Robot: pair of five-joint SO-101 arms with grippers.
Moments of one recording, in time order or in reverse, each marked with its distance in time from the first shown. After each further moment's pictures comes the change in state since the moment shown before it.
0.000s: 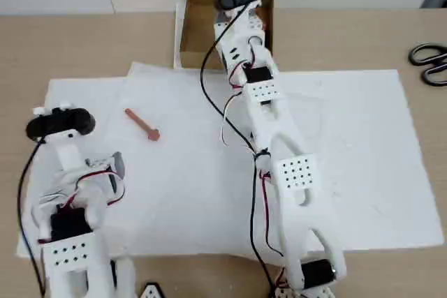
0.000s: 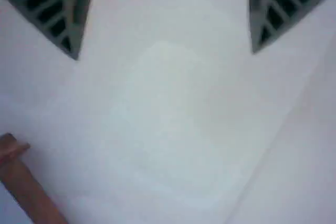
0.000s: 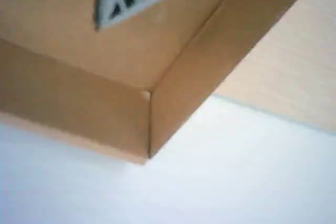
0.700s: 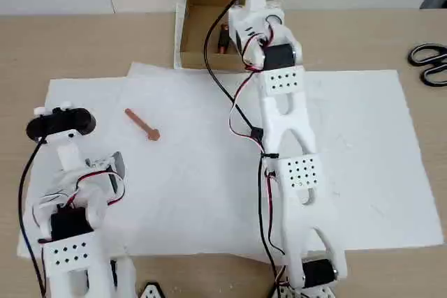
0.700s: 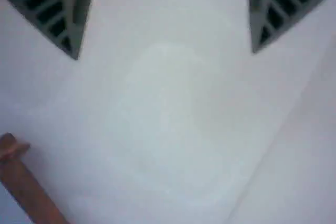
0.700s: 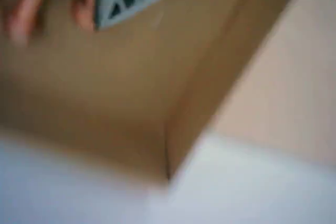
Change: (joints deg) left arm 0.0 0.0 0.0 0.0 0.0; right arm 2.5 -0.1 -31.6 48.8 0.0
